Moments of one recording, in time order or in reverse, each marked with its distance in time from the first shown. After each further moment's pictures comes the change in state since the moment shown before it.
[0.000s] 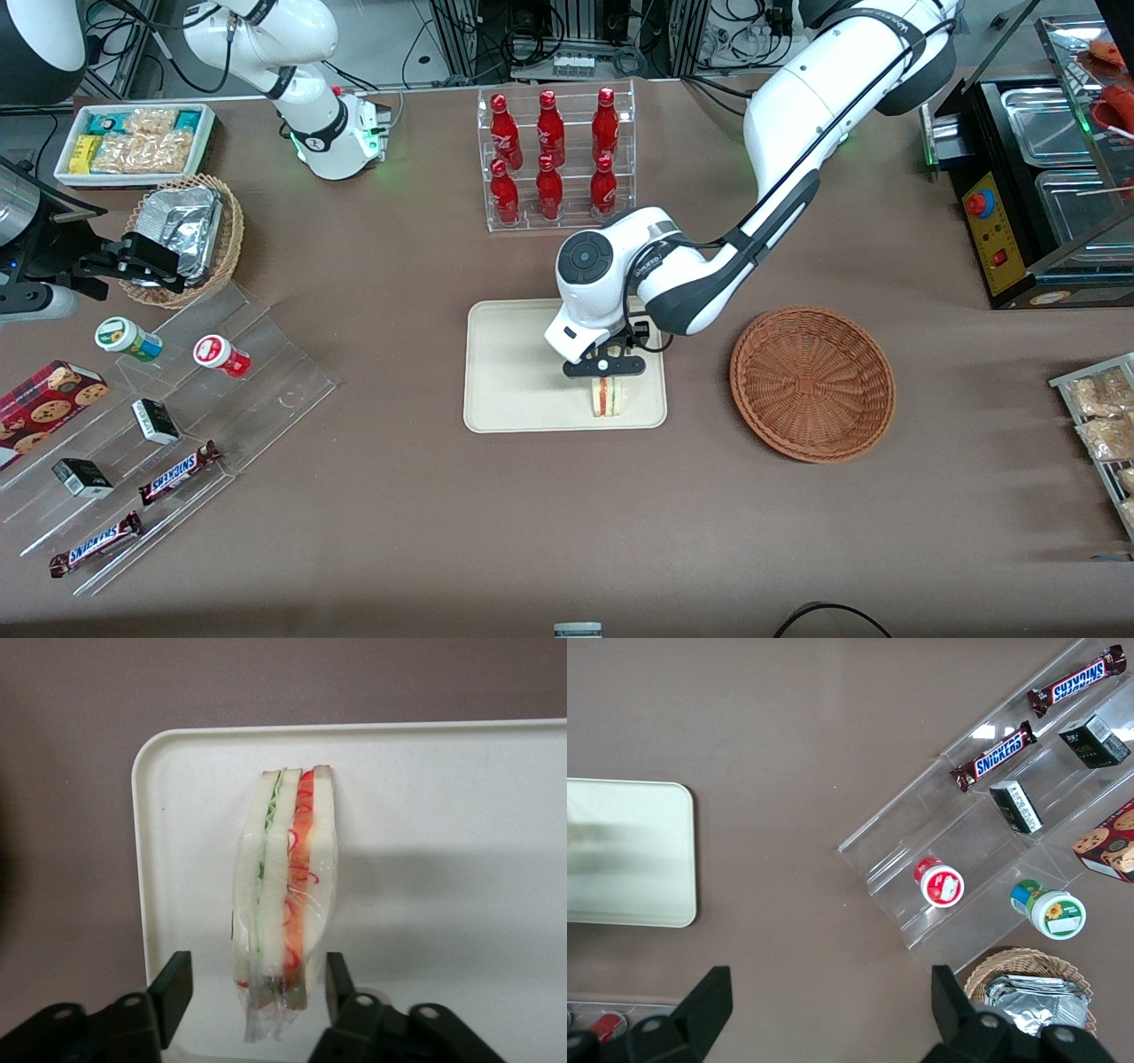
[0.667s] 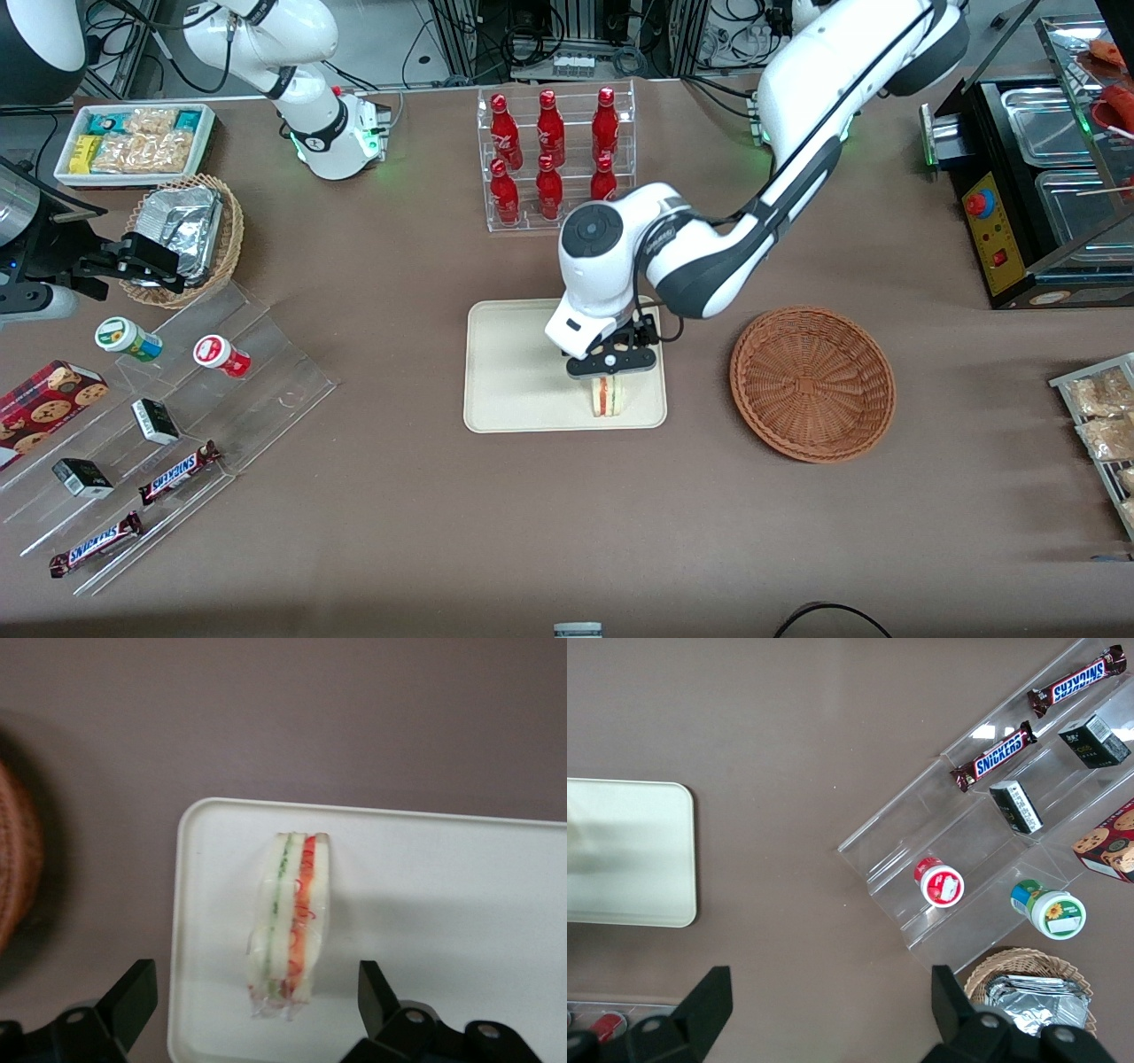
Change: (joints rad) arm 0.014 -0.114 0.000 0.033 -0.001 -0.052 -0.051
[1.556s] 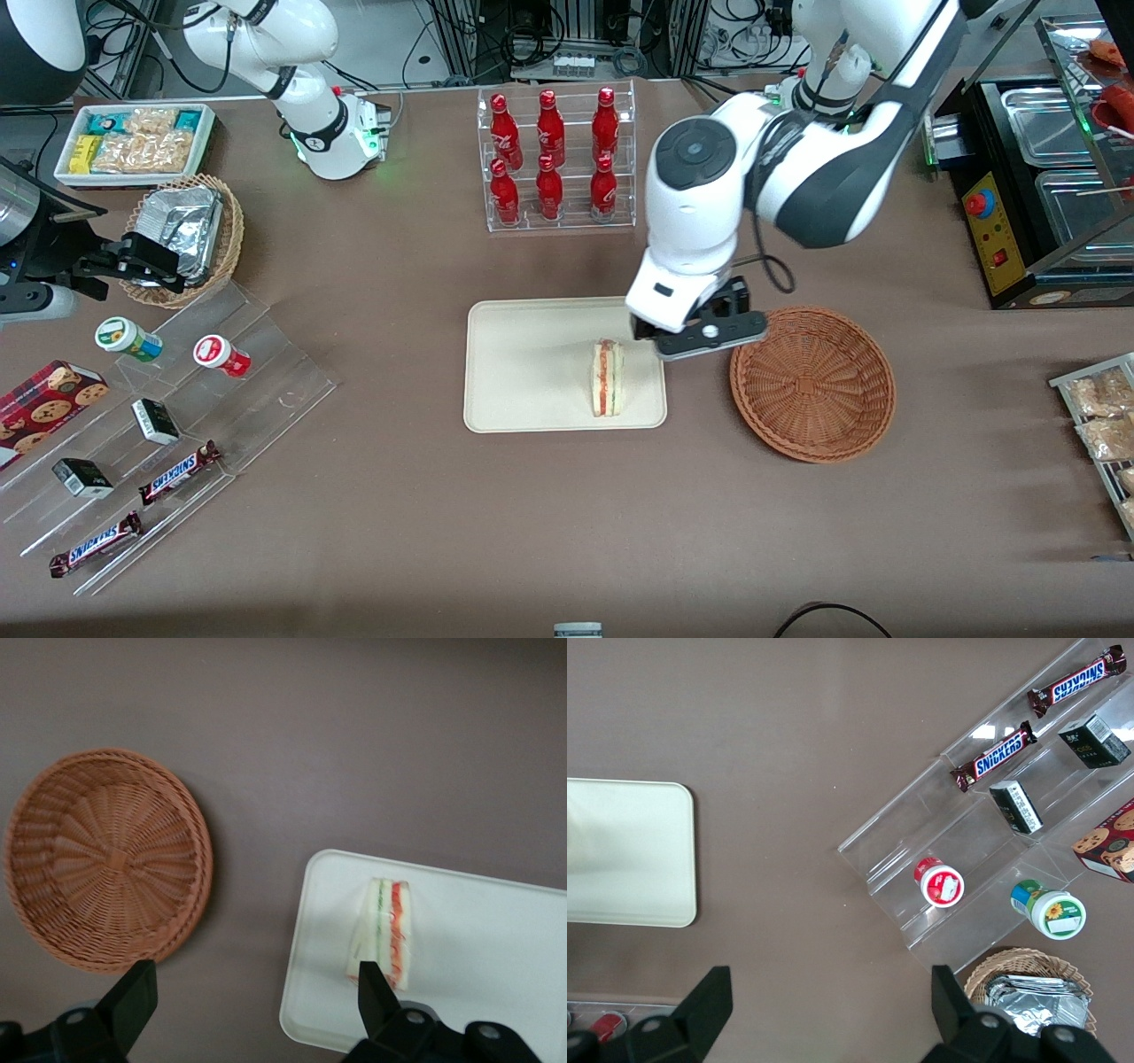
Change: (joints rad) arm 0.136 -0.264 0.027 -0.001 -0.144 -0.177 0.132
